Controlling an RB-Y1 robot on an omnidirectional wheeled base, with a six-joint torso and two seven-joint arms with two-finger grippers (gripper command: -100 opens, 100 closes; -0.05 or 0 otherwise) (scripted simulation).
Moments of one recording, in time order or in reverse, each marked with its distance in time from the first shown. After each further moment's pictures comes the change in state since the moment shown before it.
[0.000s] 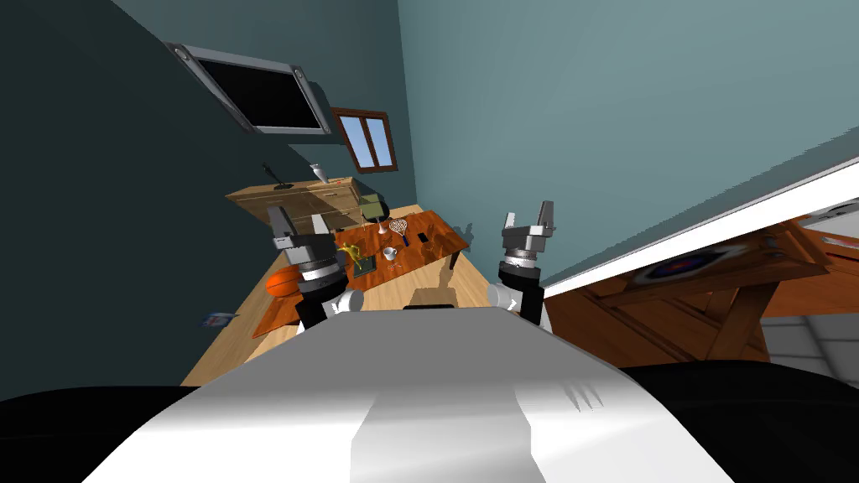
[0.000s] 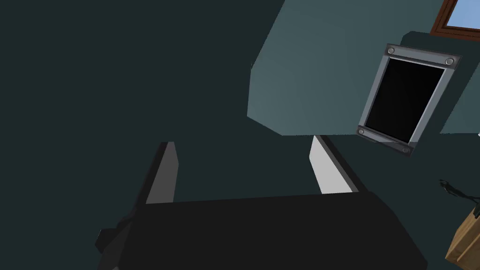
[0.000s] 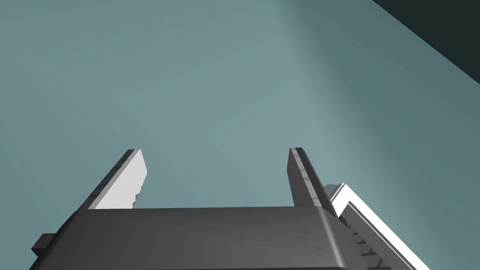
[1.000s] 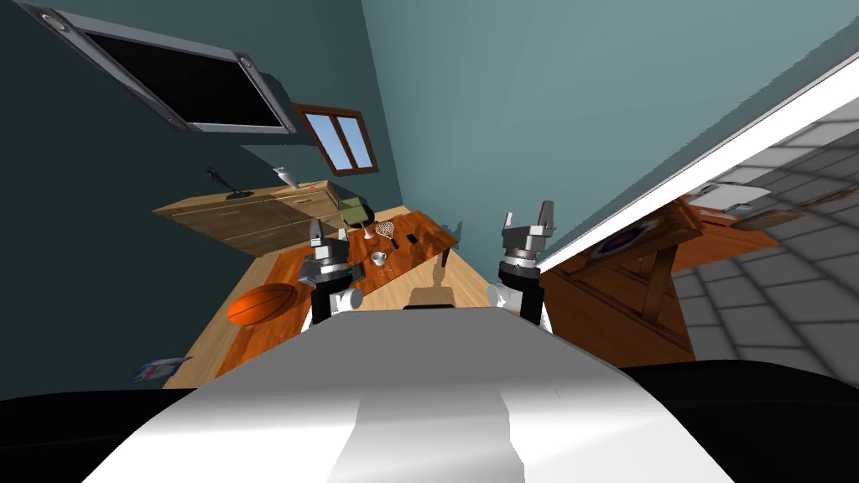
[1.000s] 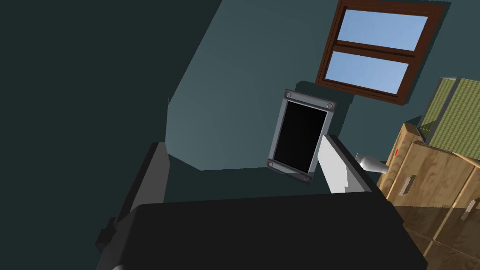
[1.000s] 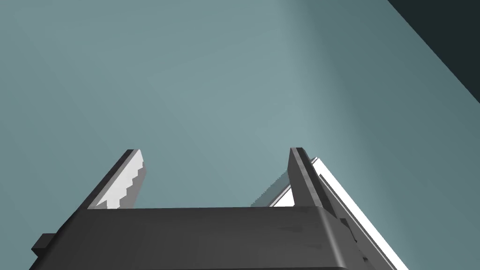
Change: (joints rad) left arm -0.068 0.078 0.060 0.207 0.079 0.138 0.093; right arm 0.000 0.000 0.000 0.000 0.000 0.000 0.000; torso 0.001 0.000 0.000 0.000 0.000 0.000
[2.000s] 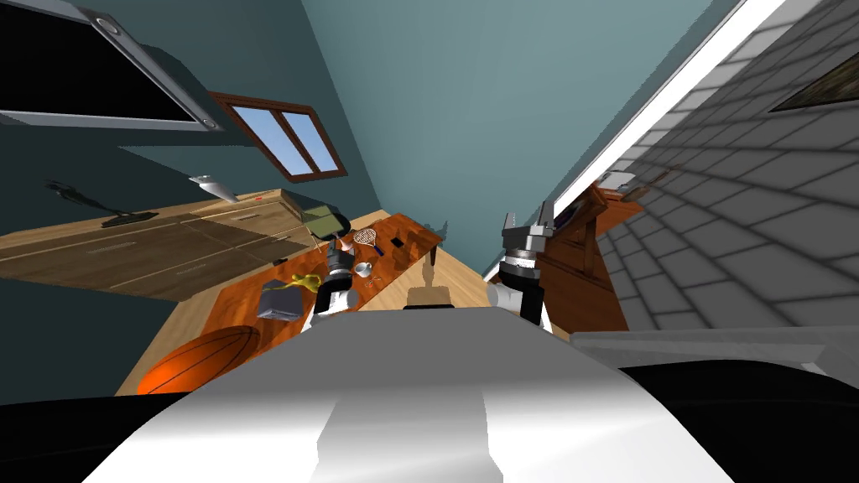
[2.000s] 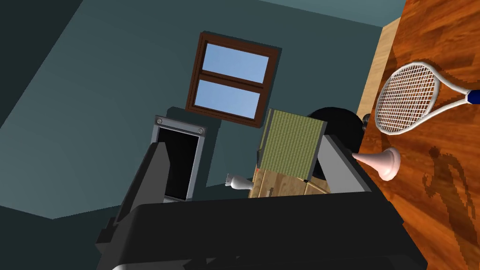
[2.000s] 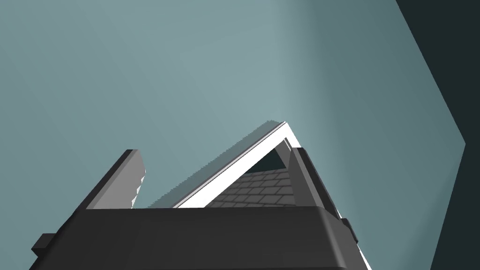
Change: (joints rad) left arm -0.083 0.086 0.097 0.328 0.130 0.197 0.152; right arm 0.000 0.000 0.000 0.000 0.000 0.000 0.000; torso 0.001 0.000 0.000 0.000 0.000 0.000
